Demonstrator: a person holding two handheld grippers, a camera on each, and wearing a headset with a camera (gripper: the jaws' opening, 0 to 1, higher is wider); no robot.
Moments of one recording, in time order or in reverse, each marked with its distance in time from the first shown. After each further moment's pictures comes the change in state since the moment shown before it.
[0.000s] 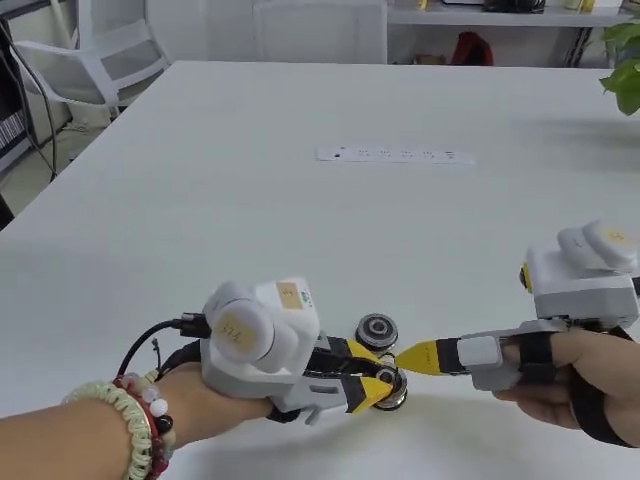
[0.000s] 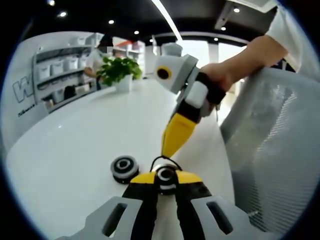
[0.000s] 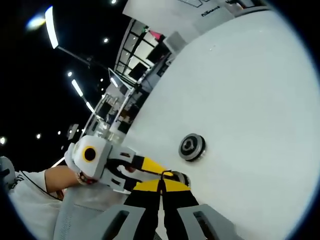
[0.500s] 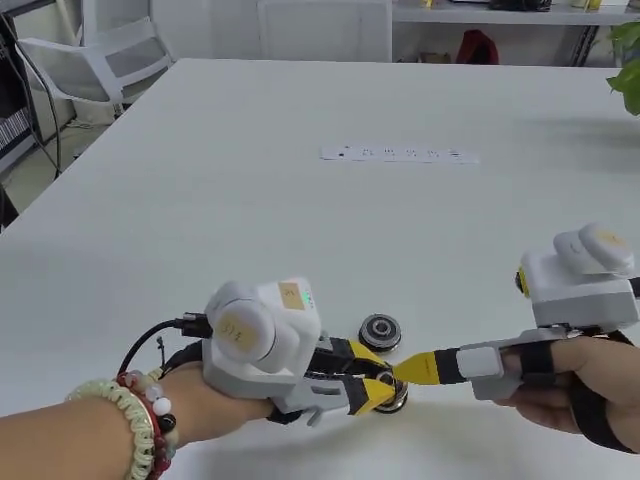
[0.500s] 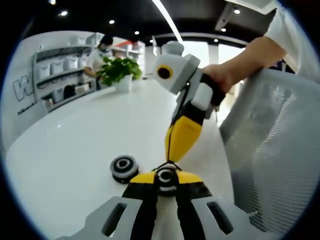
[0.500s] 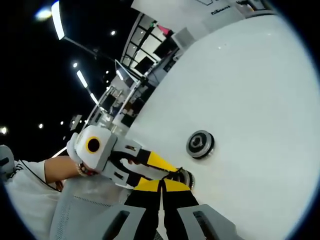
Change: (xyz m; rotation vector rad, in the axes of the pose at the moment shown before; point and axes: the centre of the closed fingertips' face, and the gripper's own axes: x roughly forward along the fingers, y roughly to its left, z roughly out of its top) left arm 0.000 0.000 0.000 -0.010 -0.010 -0.008; right arm 0.004 0.008 -0.006 -0.067 0.043 0.029
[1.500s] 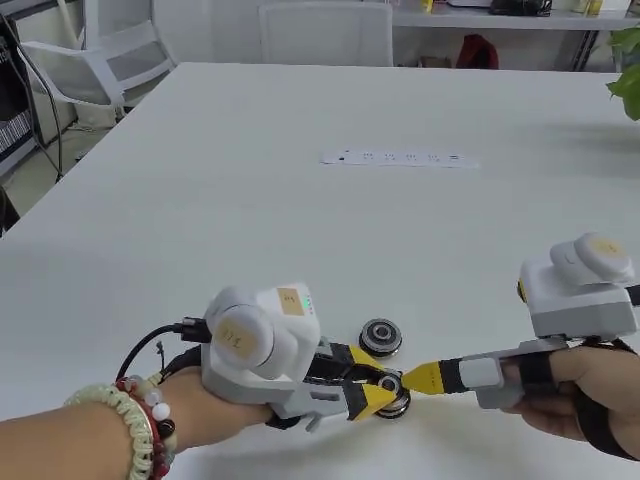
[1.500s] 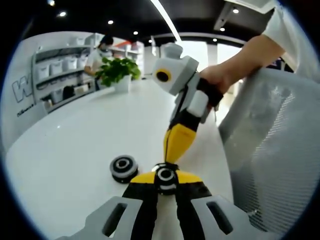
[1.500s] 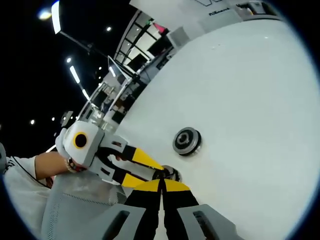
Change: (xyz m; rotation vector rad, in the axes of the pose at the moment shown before) left arm -0.001 -0.001 0.000 0.009 0.002 -0.005; right arm -0.001 -0.018 -0.005 -0.023 0.025 -0.091
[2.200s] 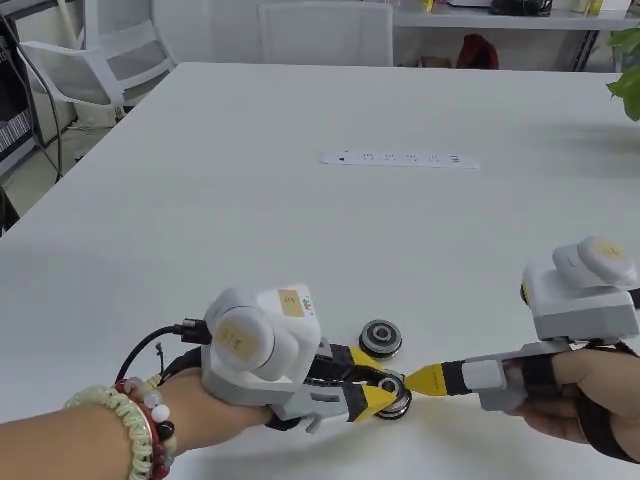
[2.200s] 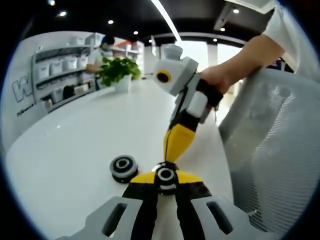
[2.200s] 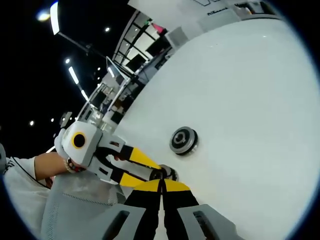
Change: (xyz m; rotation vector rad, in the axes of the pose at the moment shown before) left arm 0.000 0.000 0.000 -0.003 0.001 0.000; right arm -0.002 -0.003 -0.001 0.009 -0.002 -0.007
